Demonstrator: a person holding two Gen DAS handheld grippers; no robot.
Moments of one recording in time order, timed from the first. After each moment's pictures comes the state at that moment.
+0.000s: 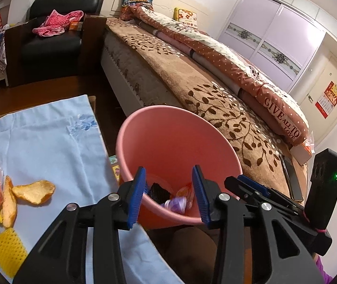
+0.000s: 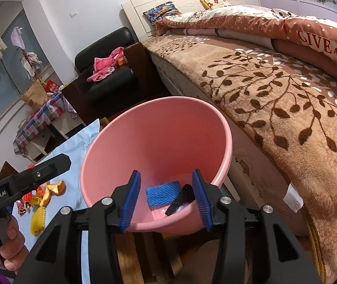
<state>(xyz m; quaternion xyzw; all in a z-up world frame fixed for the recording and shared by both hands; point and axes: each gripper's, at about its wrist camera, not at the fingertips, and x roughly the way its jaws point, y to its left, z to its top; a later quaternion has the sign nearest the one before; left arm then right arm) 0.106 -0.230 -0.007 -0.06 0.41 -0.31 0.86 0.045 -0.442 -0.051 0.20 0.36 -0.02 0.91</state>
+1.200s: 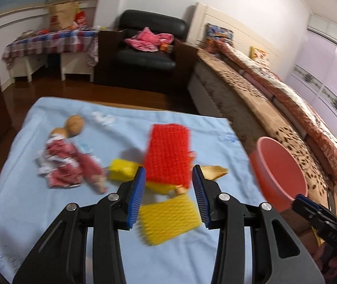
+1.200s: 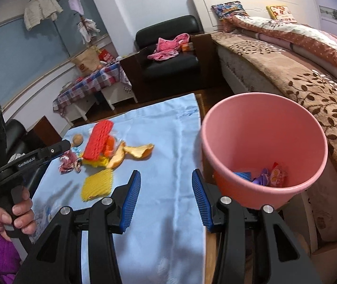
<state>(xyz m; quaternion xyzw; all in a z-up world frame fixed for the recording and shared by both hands) 0.053 -0.003 0.007 -0.11 0.37 -0.08 0.92 0.016 -0.298 -0.018 0.12 0.36 0.14 0.91</state>
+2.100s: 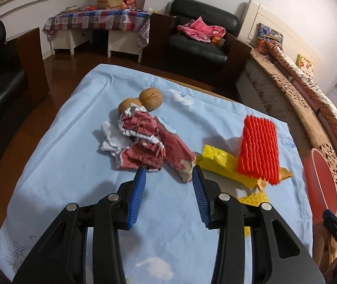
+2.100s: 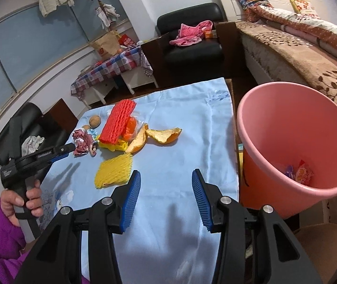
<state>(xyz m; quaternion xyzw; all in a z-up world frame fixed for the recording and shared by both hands) 0.058 0.068 -0.027 -0.14 0.42 0.05 0.90 0.040 -0.273 -0.040 0.11 0.39 0.21 0.89</state>
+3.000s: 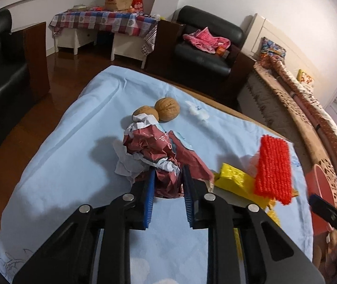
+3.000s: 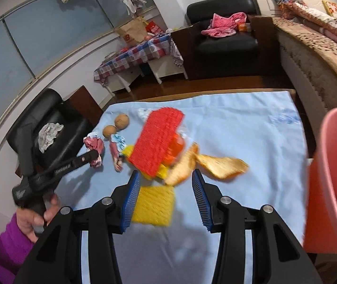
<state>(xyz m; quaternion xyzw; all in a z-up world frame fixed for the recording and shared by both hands) 0.059 0.103 -0.037 -0.18 0.38 0.04 0.91 0.110 -0.181 -0.031 0.10 0.41 0.29 0.86</state>
